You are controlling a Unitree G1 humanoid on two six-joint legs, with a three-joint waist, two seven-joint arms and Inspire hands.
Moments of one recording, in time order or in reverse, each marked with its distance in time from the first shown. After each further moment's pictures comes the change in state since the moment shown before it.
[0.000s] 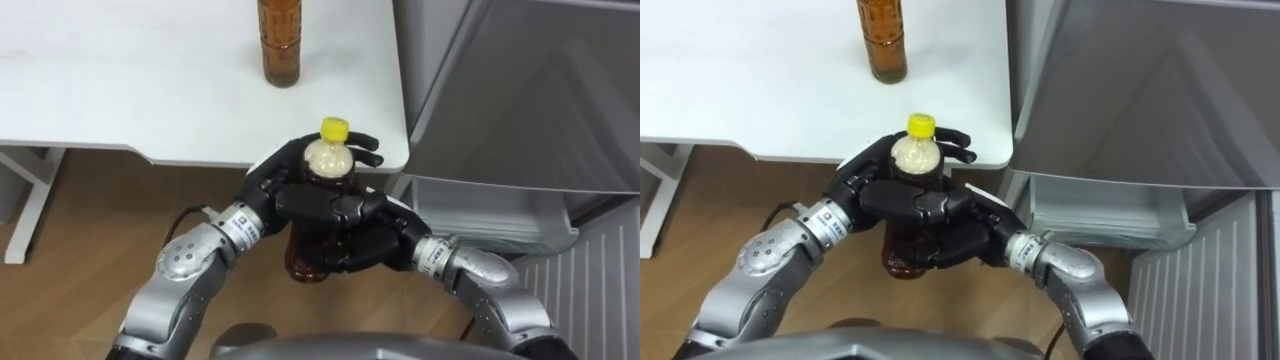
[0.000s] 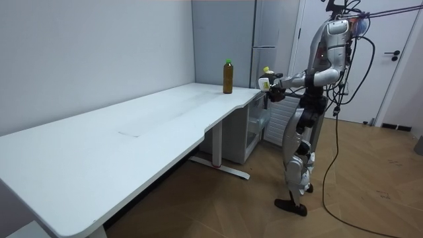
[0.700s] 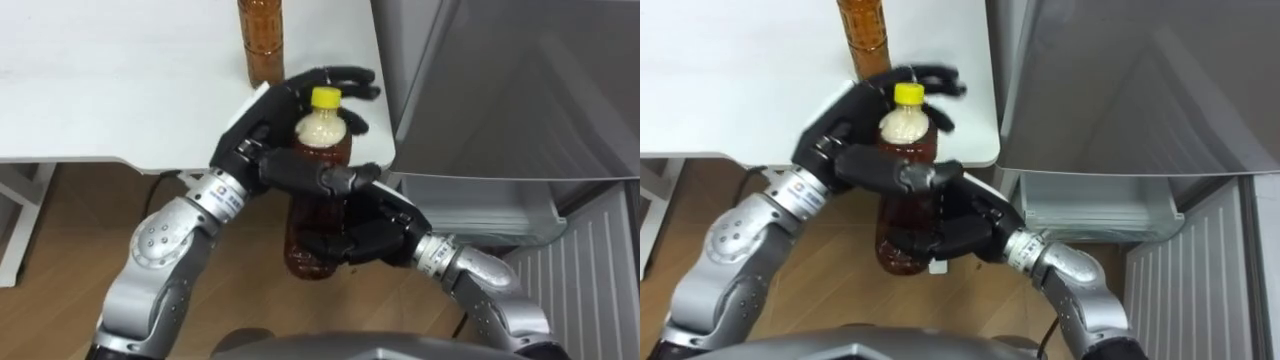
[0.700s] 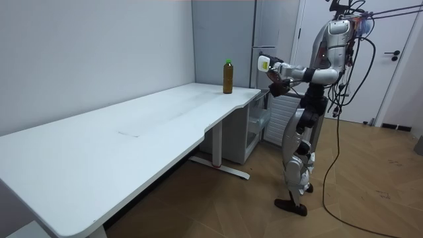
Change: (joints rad) left arm -0.006 -0.016 0.086 -0.243 -0.042 -0.111 0.024; right arm 0.055 0.005 -0.004 -0.013 0.093 -0.024 0.053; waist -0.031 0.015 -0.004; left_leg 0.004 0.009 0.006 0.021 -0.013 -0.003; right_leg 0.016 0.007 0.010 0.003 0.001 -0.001
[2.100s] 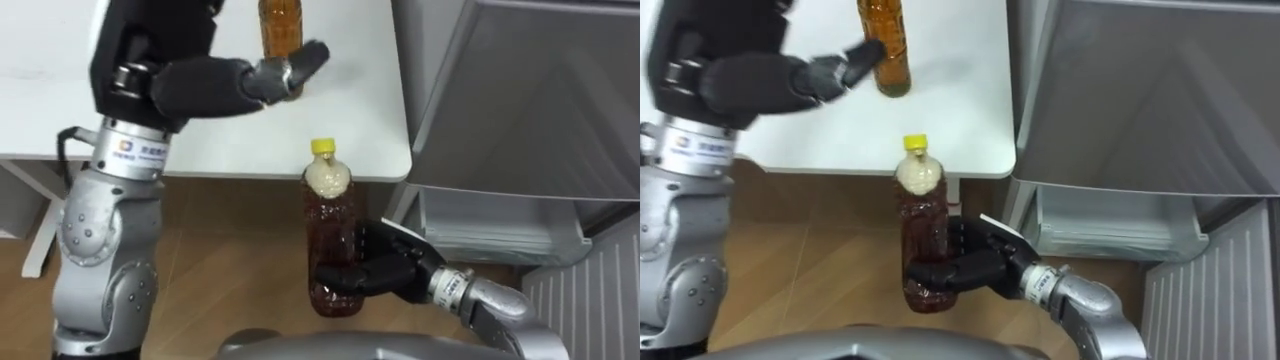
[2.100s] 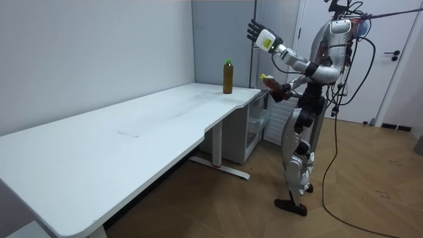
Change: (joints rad) left arm -0.021 -0.002 0.251 -0.220 -0.055 -0.179 0.212; right arm 0.087 -0.056 -0.050 0.009 -0.083 0.045 -0.029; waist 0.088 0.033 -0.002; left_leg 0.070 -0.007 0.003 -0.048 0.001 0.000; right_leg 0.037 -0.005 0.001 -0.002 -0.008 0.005
